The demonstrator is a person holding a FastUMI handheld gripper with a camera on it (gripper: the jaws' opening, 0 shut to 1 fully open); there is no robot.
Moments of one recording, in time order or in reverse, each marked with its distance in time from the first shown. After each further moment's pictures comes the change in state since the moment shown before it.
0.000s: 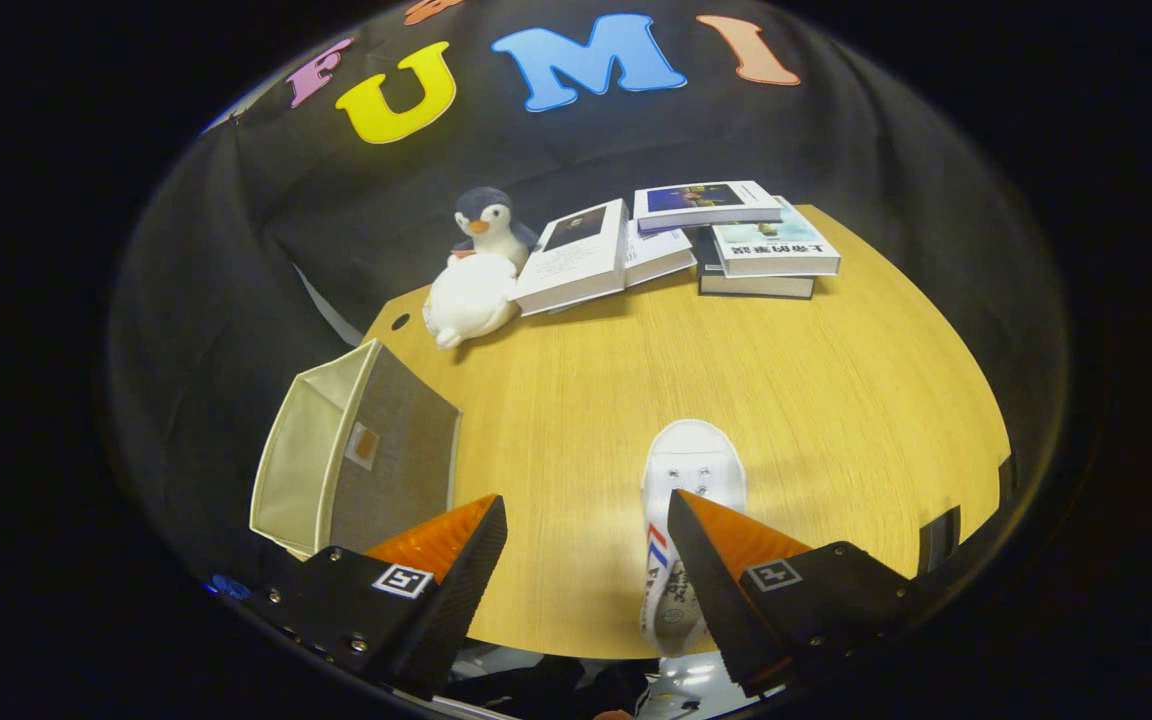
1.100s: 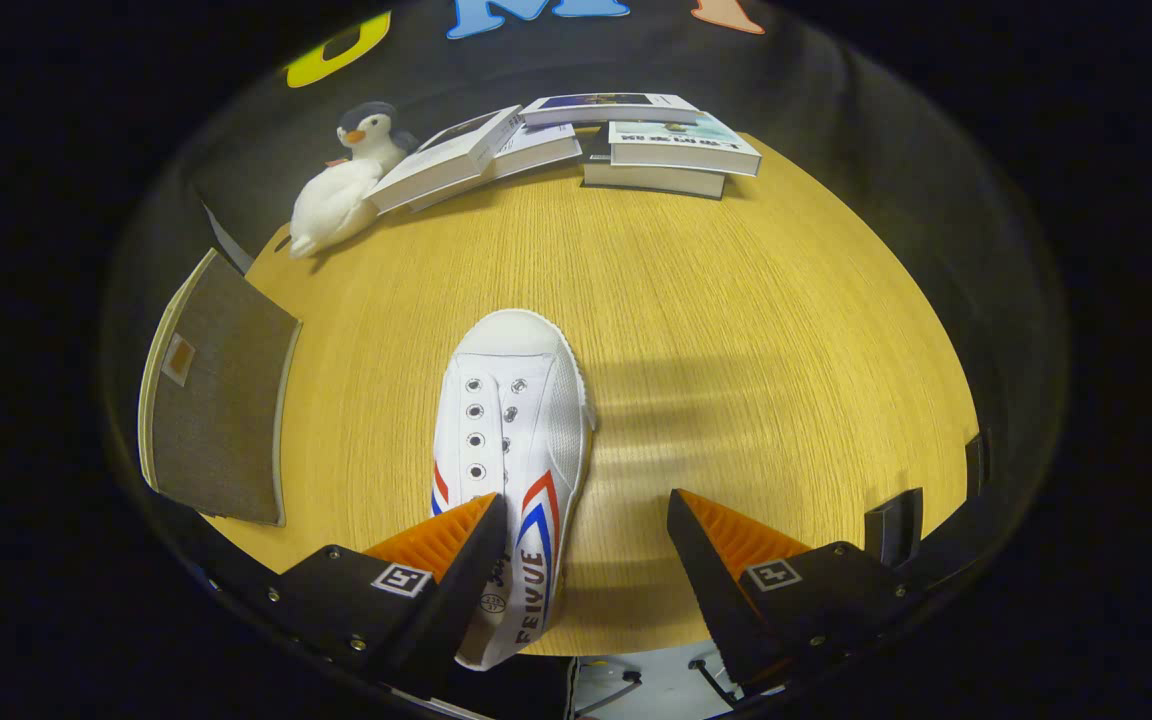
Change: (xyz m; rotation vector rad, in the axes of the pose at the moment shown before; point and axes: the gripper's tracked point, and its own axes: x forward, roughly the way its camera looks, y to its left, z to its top) arm 0.046 -0.110 -0.072 -0.017 0.244 -0.213
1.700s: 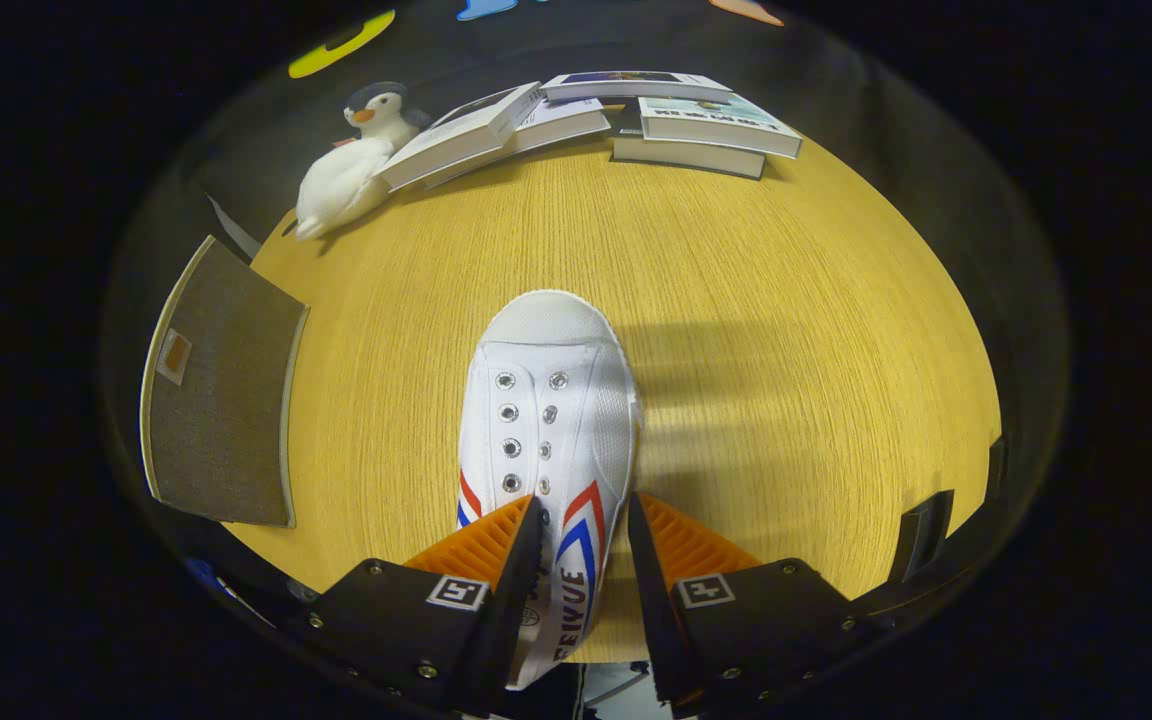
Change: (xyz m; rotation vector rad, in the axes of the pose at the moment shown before) arm 0.014 0.021 0.002 -0.008 0.056 0.046
